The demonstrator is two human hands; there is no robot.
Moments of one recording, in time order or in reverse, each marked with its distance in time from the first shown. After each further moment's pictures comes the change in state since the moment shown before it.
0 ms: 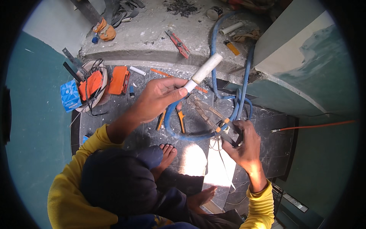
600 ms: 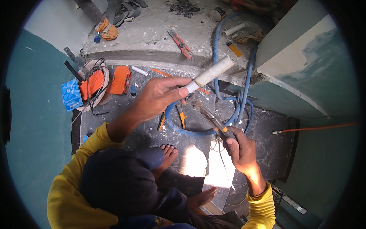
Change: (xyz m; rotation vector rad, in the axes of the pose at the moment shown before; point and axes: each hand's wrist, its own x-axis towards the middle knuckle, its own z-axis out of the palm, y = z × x) left_hand 0.002 0.006 -0.008 0.110 -0.039 0.123; right_hand -0.016 0.014 0.006 0.483 -0.185 0.157
